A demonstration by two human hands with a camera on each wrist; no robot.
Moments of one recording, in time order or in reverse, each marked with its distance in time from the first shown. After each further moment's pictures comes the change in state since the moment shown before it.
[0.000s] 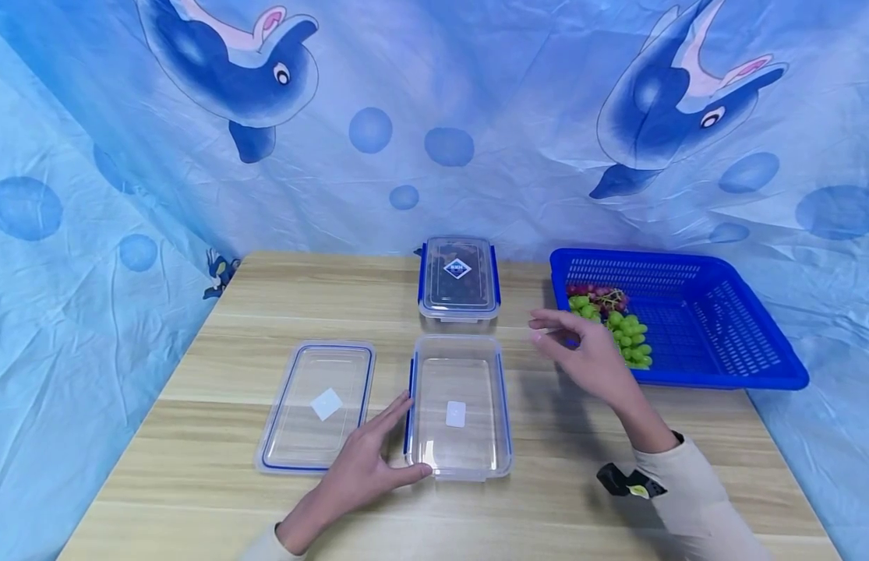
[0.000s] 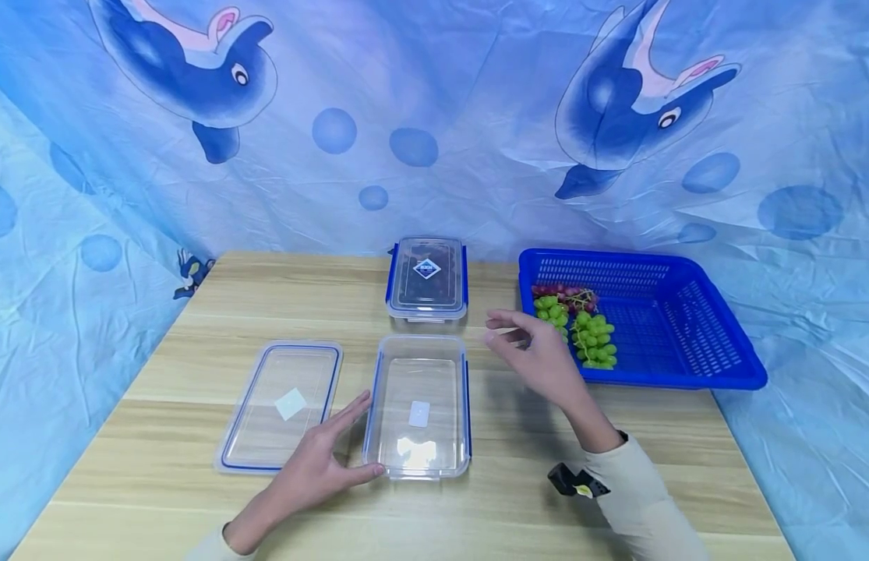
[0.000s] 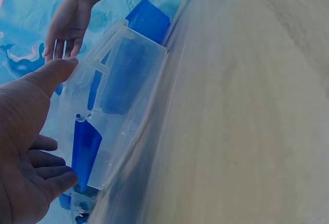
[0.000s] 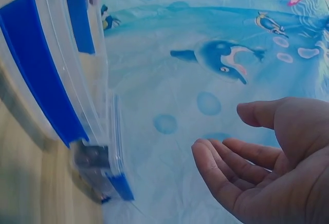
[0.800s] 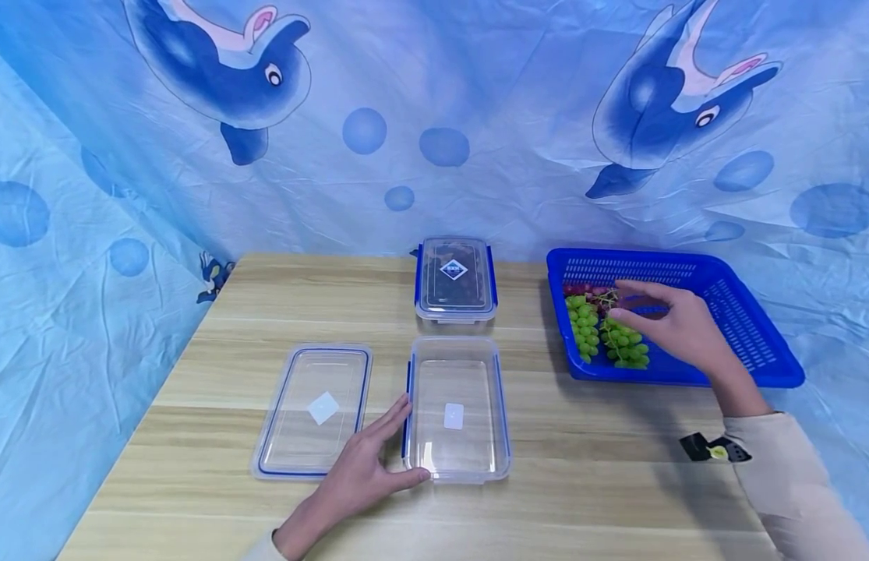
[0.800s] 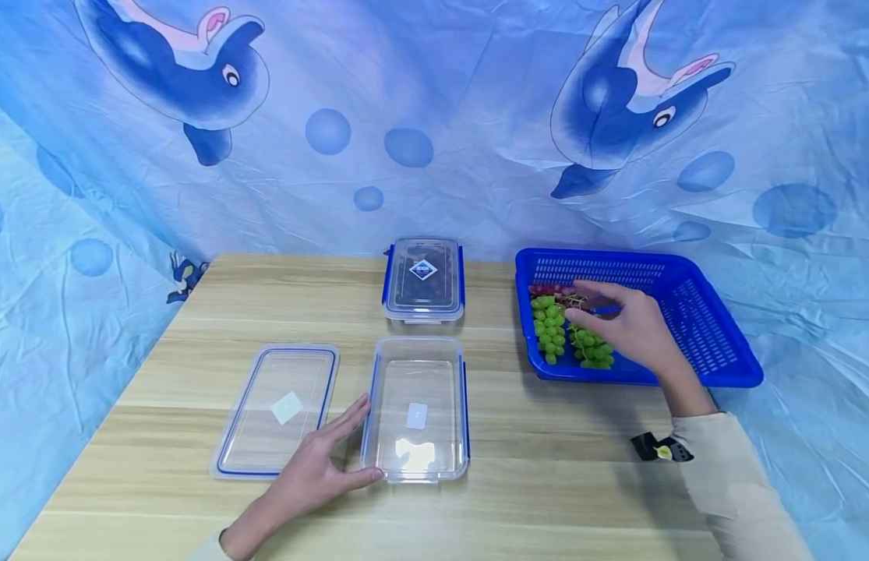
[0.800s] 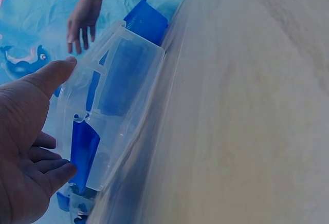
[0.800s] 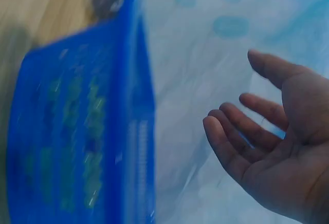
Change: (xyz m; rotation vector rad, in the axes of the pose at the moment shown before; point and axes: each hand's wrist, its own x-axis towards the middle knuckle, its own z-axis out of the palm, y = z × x) left_hand 0.001 -0.004 0.003 -0.023 -0.014 0.030; right_hand 0.007 0.057 -0.110 -0.299 0.081 0.000
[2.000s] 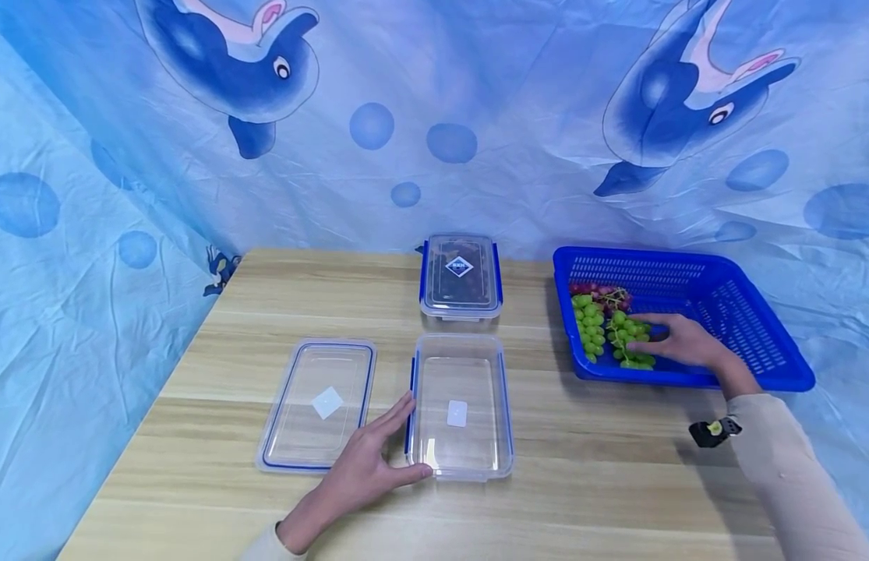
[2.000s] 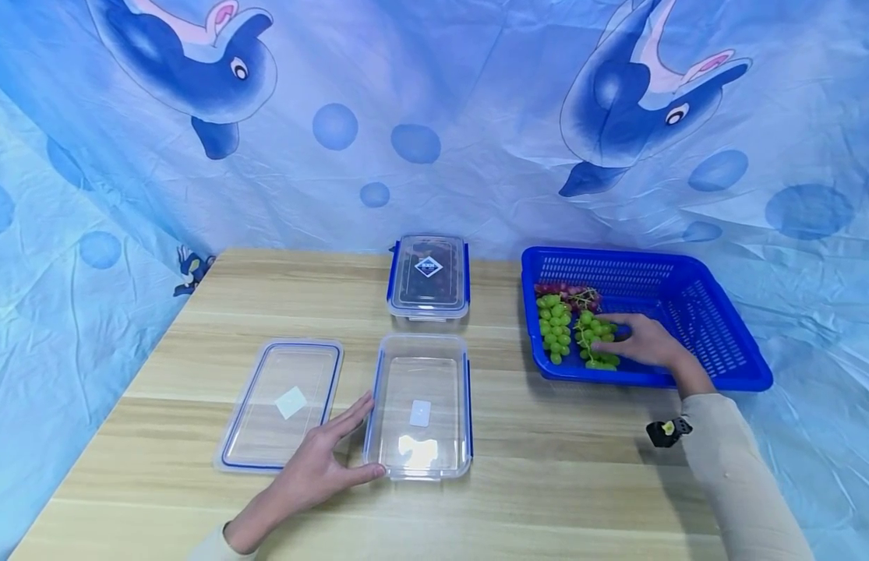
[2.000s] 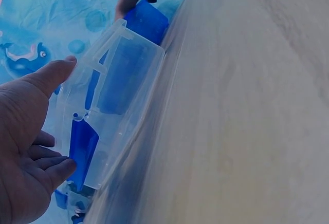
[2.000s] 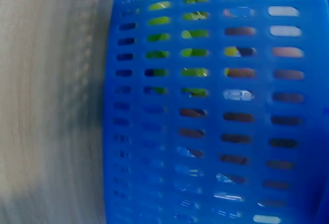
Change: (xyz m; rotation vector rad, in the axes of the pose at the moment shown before) left_hand 0.001 0.001 -0.002 -0.024 -0.013 -0.022; right_hand 0.016 0.115 0.017 -0.108 -0.441 0.121
